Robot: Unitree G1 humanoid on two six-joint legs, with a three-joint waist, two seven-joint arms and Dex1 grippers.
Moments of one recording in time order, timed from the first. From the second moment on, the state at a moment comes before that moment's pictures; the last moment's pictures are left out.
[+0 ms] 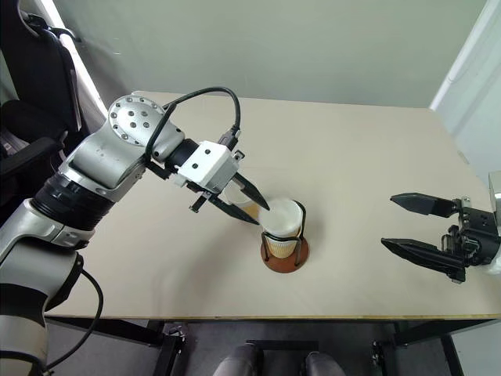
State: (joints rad) left arm -1.23 0.85 -0.64 0.19 -0.47 0.00 -1.58; right arm -0.02 -0.97 -0.65 -0.44 1.04 0.75 1.16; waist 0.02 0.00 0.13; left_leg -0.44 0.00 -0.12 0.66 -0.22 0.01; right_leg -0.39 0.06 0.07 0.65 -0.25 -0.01
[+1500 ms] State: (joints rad) left arm -1.12 0.64 -0.36 0.87 0.07 -0.20 -1.41; right arm -0.02 -0.99 -0.63 -0.44 1.02 0.72 1.13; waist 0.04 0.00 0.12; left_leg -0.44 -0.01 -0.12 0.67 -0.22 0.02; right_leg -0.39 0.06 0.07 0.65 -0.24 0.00
